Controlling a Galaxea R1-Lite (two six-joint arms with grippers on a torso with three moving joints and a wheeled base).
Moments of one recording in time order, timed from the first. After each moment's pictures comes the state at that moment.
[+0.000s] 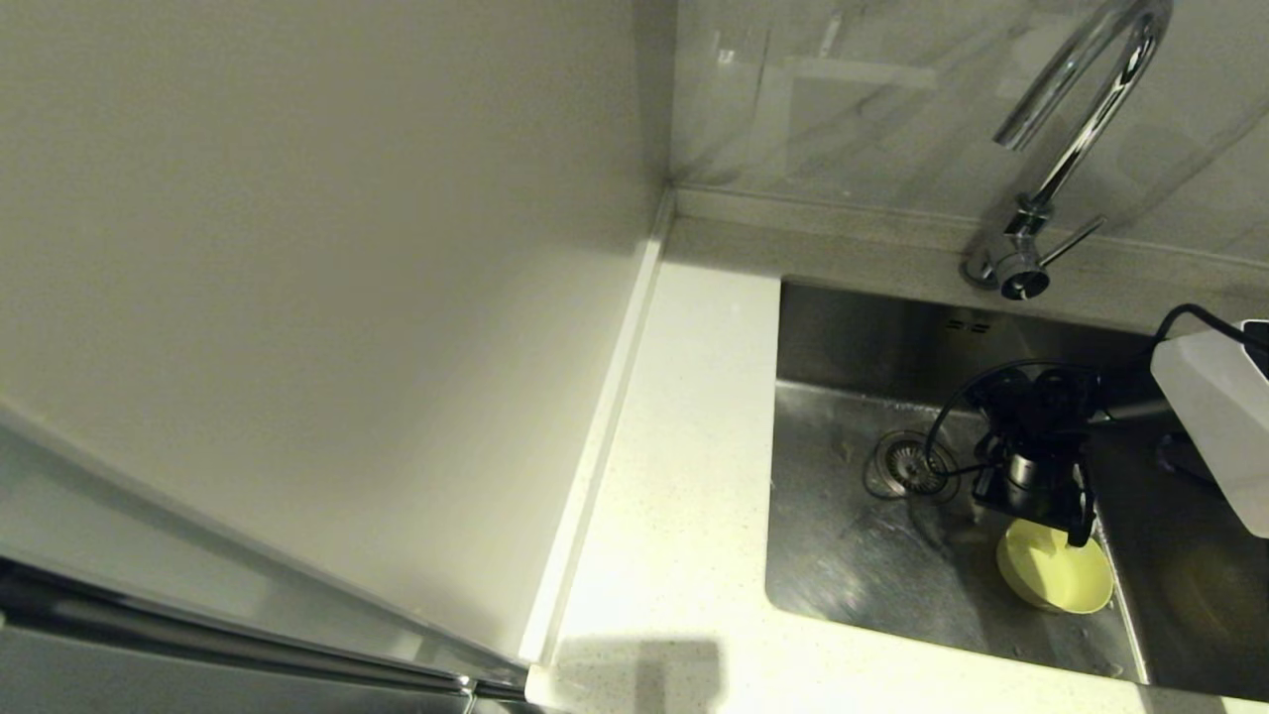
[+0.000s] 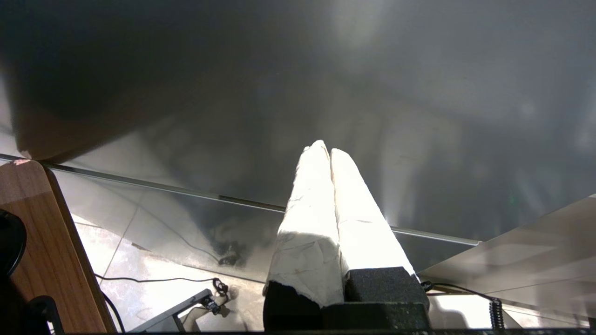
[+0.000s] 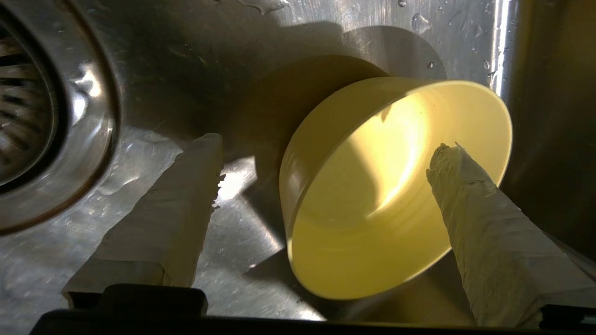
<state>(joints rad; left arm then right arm) 0.00 0.00 0.00 -0.01 0.00 -0.01 -0.12 2.45 -1.74 0.57 -0.41 0.58</state>
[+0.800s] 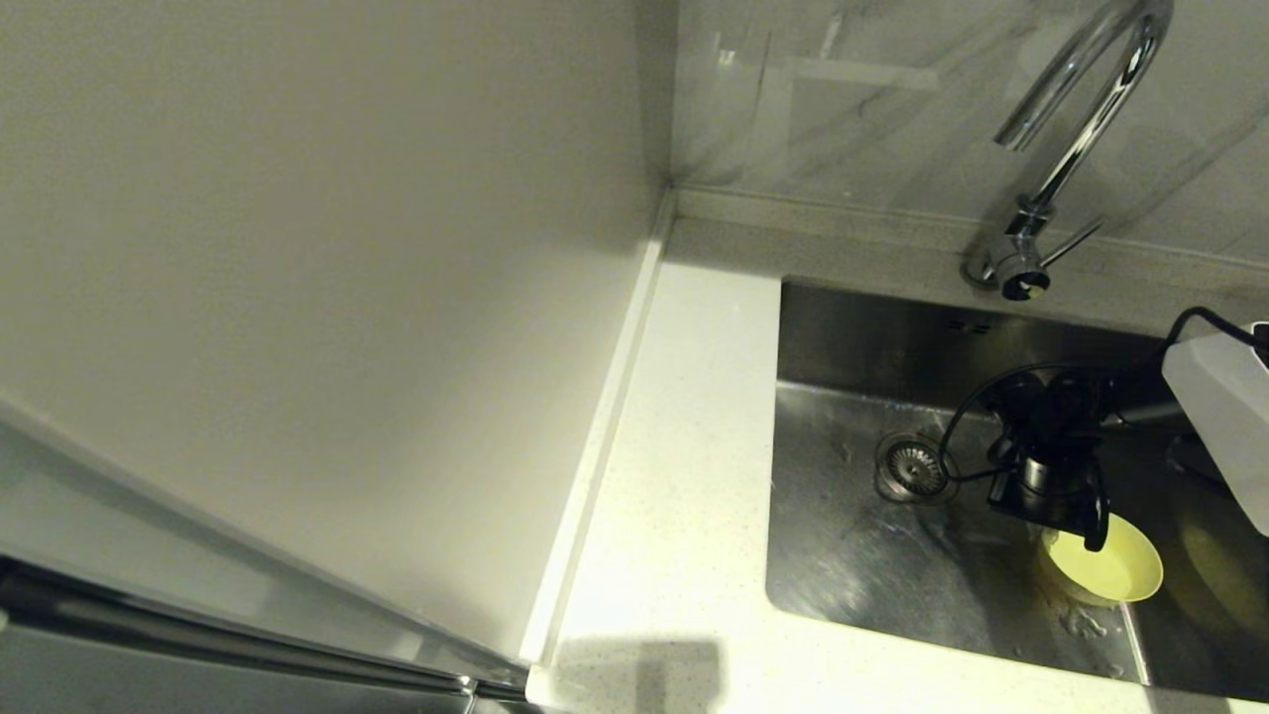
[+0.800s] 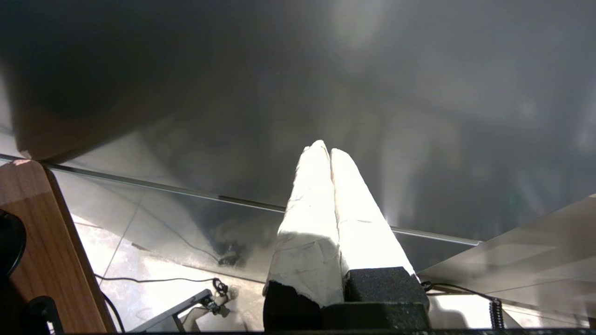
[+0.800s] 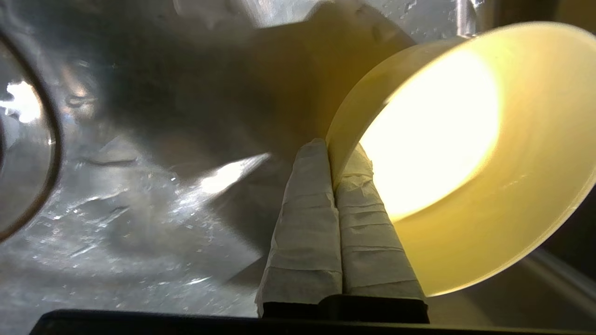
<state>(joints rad) 0.00 0.00 0.00 -0.01 0.00 -0.01 -0.15 2.45 -1.73 0.57 -0.43 0.56</state>
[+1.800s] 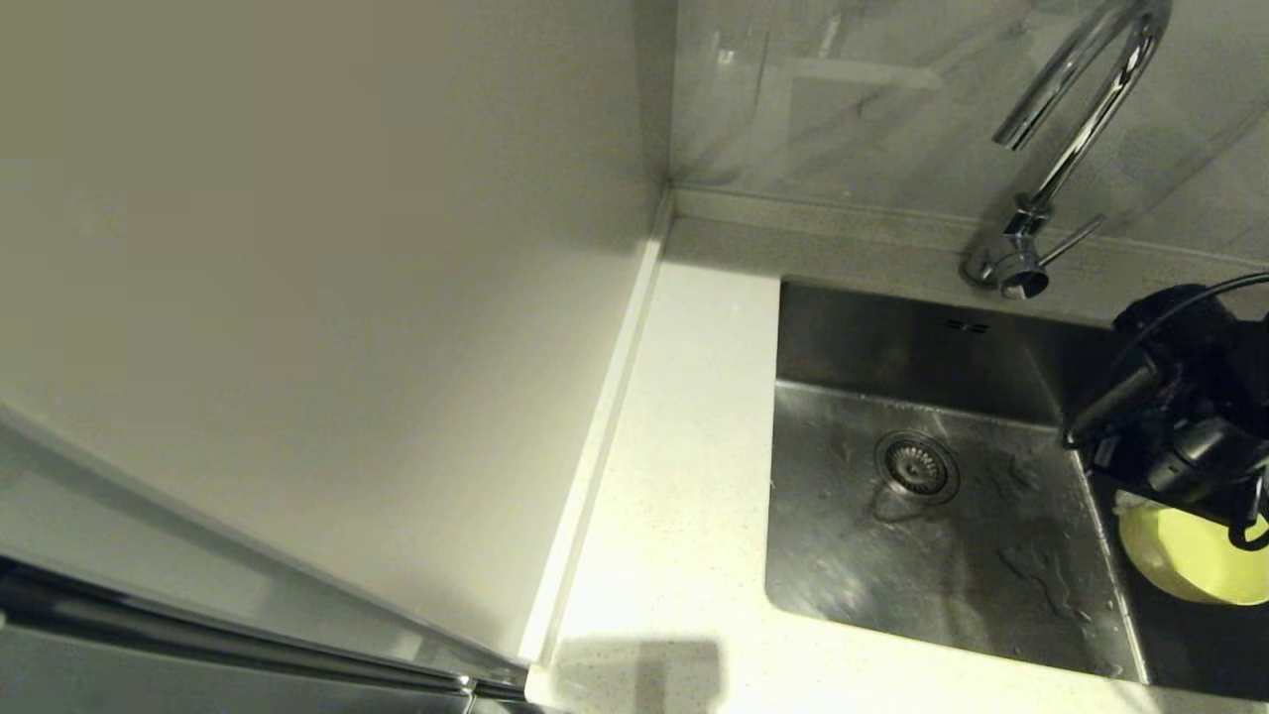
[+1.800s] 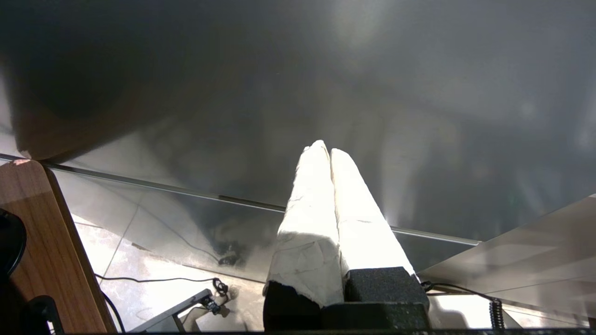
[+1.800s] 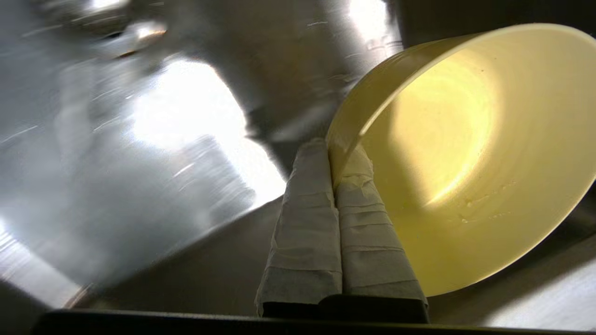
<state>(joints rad) 0.00 0.00 0.00 -0.01 0.00 -0.01 -0.10 1.80 -1.29 0.57 -0.30 0.56</state>
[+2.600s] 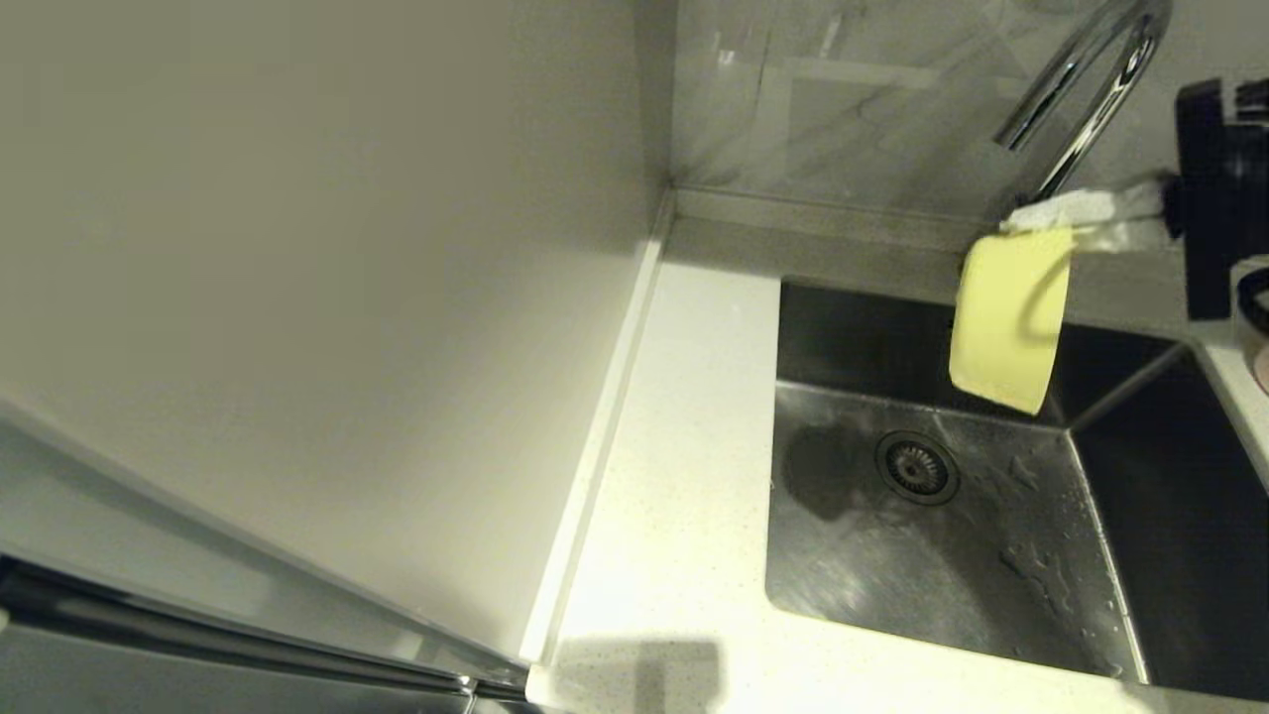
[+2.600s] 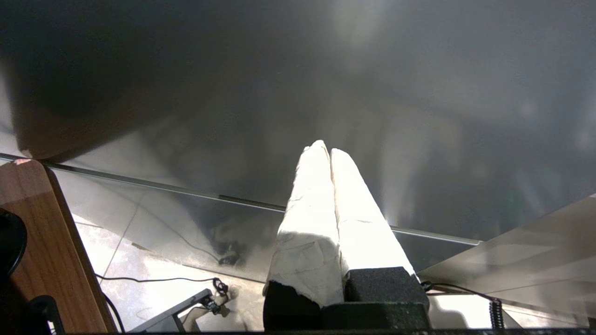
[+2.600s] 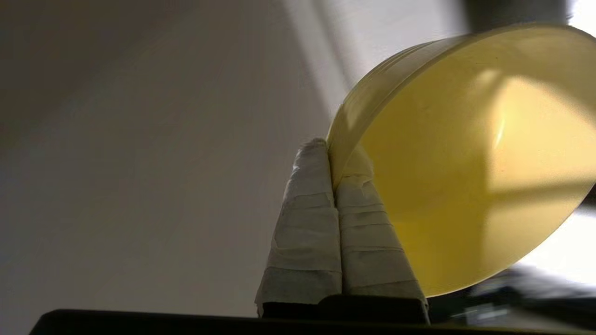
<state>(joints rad) 0.00 0.00 0.00 -0.01 0.00 -0.01 0.09 1.54 -1.76 0.65 0.59 1.21</state>
